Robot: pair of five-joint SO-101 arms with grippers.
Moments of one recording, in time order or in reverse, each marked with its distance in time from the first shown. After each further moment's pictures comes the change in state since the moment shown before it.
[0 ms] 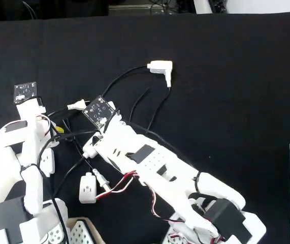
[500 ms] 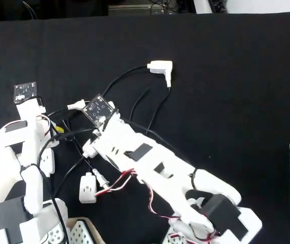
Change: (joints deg) left arm 0.0 0.0 0.0 0.0 0.0; right arm 0.3 4.1 -1.4 -3.7 0.0
